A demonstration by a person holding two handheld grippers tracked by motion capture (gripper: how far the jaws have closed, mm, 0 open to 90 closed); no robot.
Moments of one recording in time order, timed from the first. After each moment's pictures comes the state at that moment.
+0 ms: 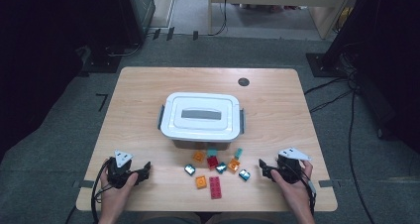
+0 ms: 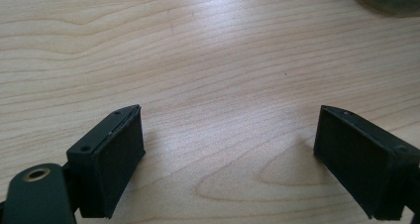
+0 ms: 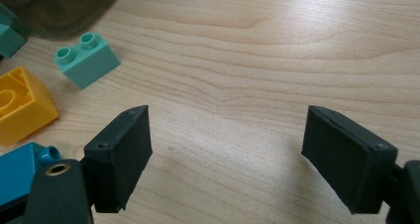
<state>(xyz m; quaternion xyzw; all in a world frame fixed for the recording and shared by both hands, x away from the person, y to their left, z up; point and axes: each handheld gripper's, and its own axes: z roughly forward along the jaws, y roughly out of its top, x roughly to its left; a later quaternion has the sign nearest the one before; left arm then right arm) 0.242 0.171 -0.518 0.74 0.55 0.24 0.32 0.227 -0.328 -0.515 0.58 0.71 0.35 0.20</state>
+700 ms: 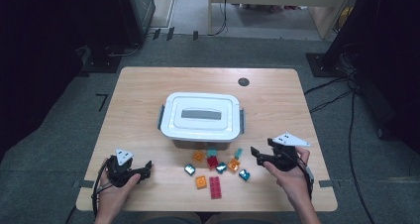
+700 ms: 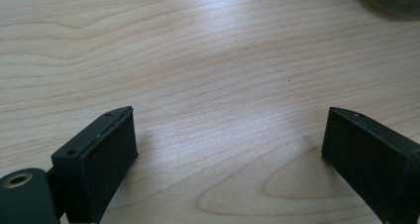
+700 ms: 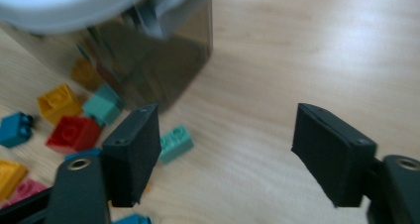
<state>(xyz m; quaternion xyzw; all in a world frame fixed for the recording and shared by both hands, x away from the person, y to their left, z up) 0.248 0.172 -0.519 0.74 0.55 0.23 0.31 0.246 -0.306 -0.455 0.51 0.73 0.42 0.19</state>
